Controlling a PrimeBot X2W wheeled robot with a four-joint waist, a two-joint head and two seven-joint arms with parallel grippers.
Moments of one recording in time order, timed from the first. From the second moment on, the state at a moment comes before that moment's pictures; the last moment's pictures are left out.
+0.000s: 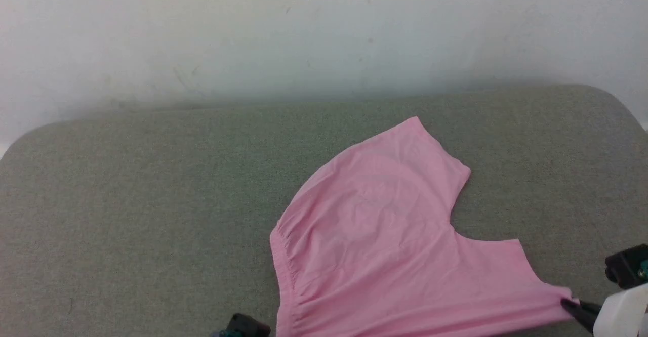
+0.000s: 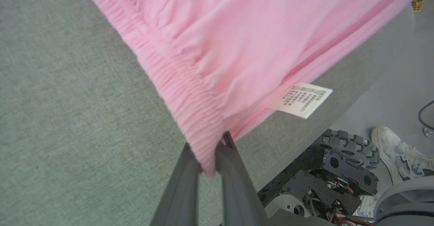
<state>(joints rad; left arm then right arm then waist) 0.12 0.44 -0.62 -0.06 -0.52 0.01 0.34 0.18 -0.60 0.10 -0.10 0.61 0.13 0.65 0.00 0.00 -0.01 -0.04</state>
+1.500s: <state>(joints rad) -0.54 0.19 -0.55 0.14 -0.51 -0.05 0.24 -0.96 -0.54 0.39 0.64 0.43 0.13 0.48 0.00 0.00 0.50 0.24</state>
